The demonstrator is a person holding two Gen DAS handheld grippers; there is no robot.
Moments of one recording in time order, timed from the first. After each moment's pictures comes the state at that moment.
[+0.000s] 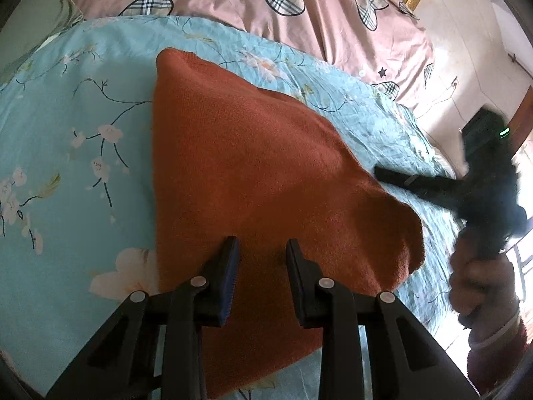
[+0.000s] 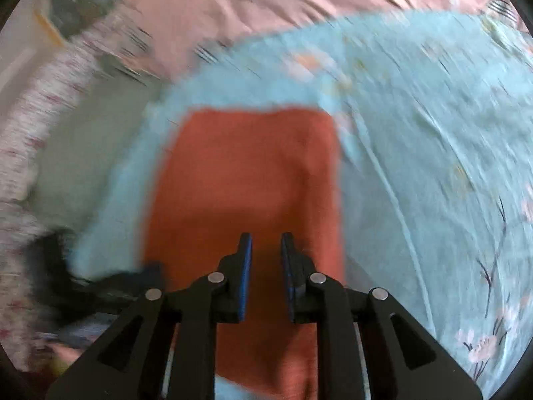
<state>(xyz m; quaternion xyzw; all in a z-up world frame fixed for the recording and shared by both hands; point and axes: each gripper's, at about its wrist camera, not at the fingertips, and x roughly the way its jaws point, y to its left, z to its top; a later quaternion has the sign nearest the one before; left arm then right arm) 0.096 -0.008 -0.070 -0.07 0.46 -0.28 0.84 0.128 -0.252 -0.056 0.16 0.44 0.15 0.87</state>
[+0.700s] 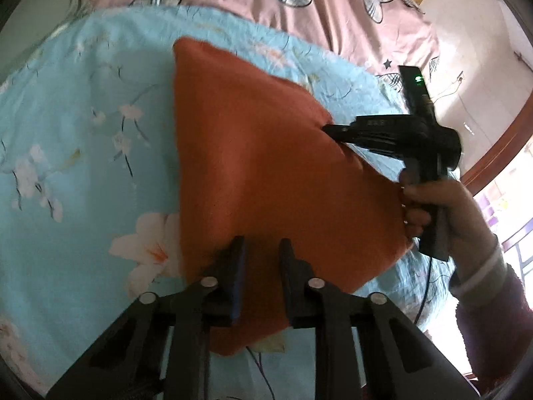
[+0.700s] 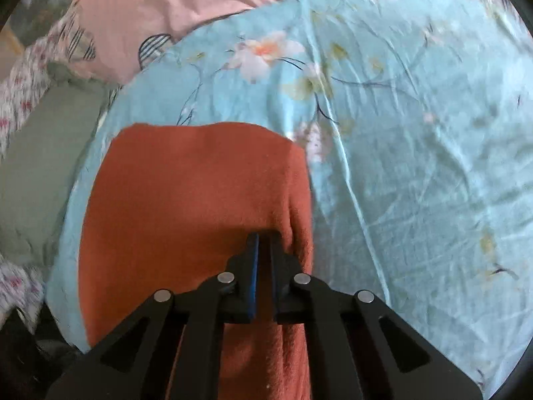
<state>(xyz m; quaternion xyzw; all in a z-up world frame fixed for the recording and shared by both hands) 0.083 0.008 -0.072 -0.07 0.48 -0.27 0.83 0.214 -0.256 -0.070 0.18 0.46 0.12 0.86</state>
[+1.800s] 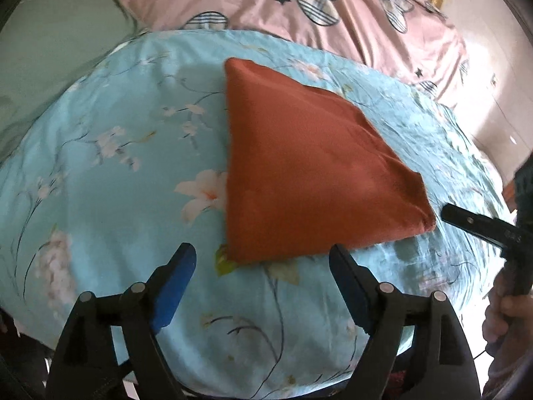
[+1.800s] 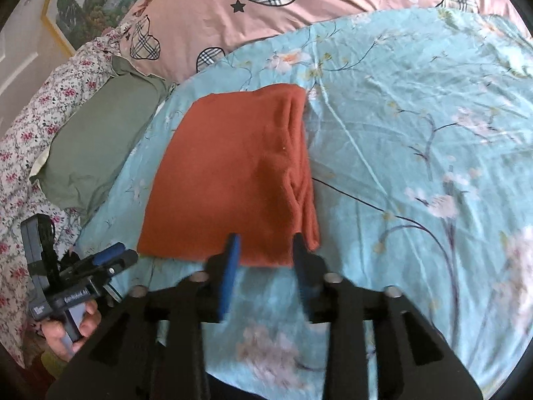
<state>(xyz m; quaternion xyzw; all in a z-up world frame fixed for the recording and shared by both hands) -0.003 0.038 -0.051 -0.03 0.45 -0.15 0.88 0.004 -0.276 -0.048 0.17 0.39 0.16 0.89</state>
